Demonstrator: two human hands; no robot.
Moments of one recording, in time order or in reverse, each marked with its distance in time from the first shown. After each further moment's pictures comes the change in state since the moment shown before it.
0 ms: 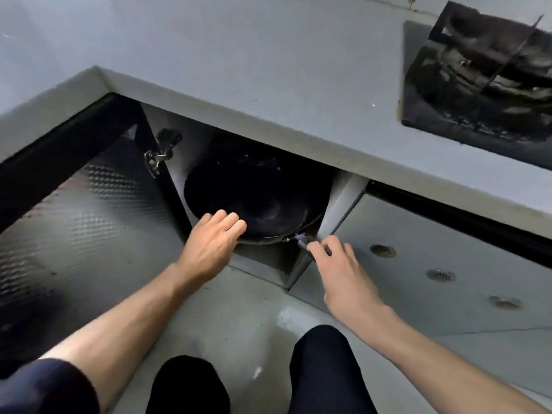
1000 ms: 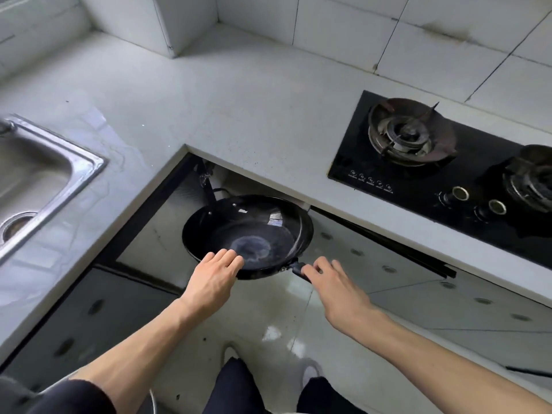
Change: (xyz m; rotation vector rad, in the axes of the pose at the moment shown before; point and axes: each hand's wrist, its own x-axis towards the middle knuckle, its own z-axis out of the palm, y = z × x) left_hand -0.098 0.122 -0.301 -0.068 -0.308 -0.115; right_hand -0.175 -0.028 -0.251 0.014 -0.326 -0.128
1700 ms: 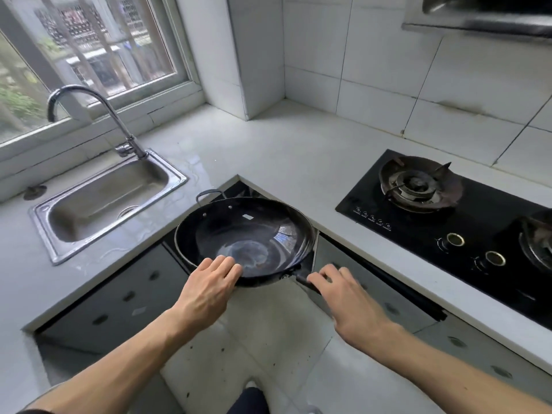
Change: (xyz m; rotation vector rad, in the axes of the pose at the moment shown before) left_hand -0.089 0.149 -0.146 0.247 0.266 -0.159; right_hand -0.122 0.065 -0.075 0.002 0.231 -0.426
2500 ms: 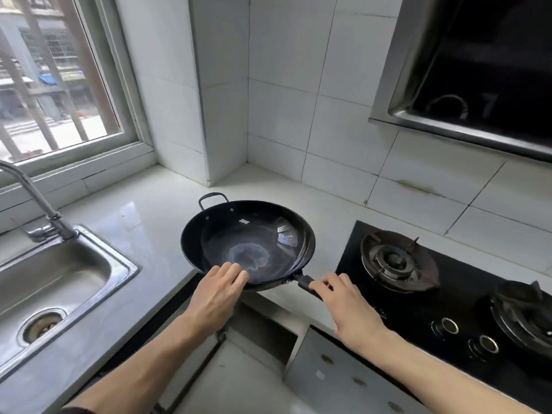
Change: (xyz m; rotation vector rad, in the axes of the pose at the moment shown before) left_hand 0.209 -0.153 0.050 -0.152 0.177 0.118; right_hand 0.195 0.017 -0.078 -0.188 0.151 0.169
